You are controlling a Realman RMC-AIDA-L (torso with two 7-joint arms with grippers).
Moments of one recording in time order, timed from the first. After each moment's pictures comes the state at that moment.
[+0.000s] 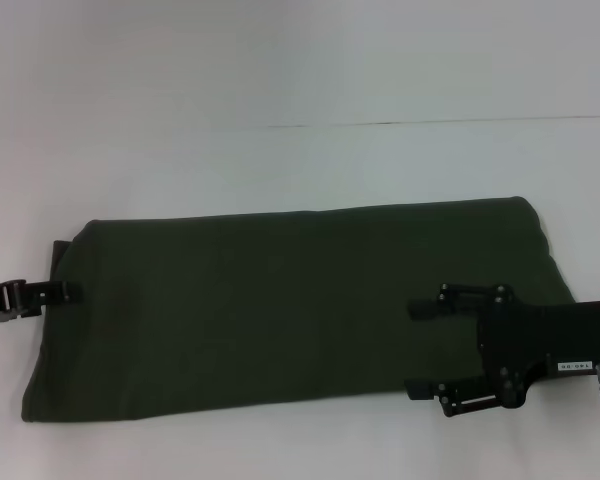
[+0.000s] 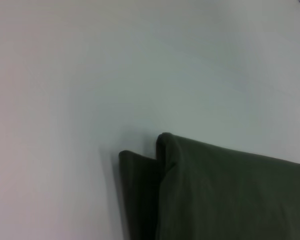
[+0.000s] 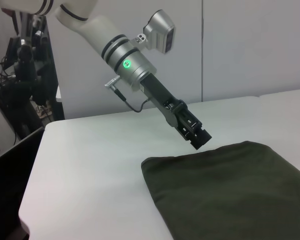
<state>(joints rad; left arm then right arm) -0.54 -2.09 0.37 0.89 2.51 1.41 -2.25 0.48 2.10 -0.76 -0.78 -2.06 -1.72 1.20</state>
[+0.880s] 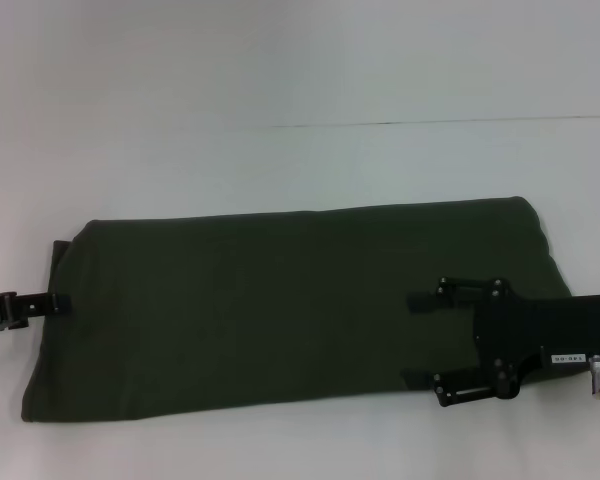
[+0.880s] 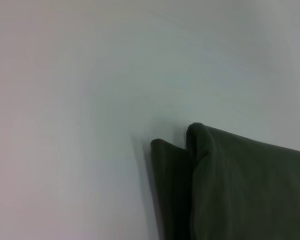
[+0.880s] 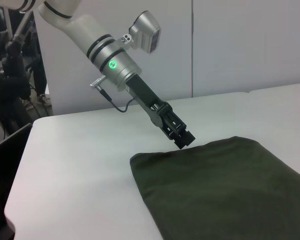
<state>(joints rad) -0.52 -2.09 0.37 0.88 2.54 1.36 -2.24 0.49 2.10 -0.76 -0.77 -2.06 -1.68 1.20</state>
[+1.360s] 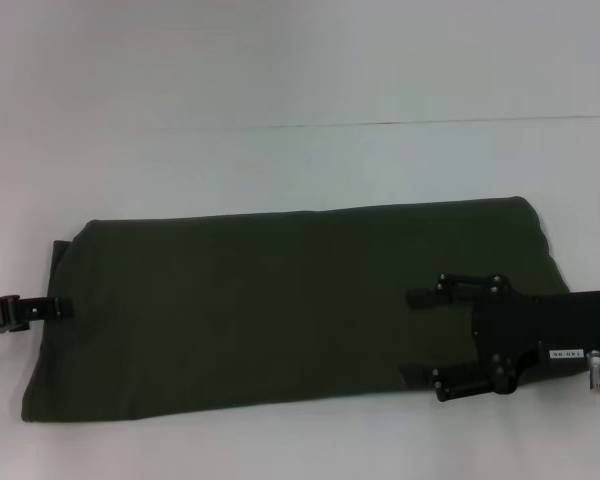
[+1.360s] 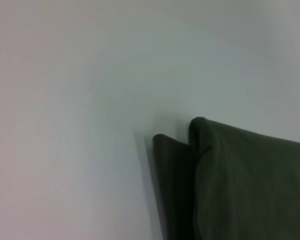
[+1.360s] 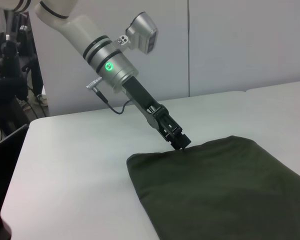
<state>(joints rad) -0.52 -2.09 0.38 0.88 2.56 1.35 -2.24 0.49 2.10 -0.76 -0.77 -2.06 -1.68 1.22</state>
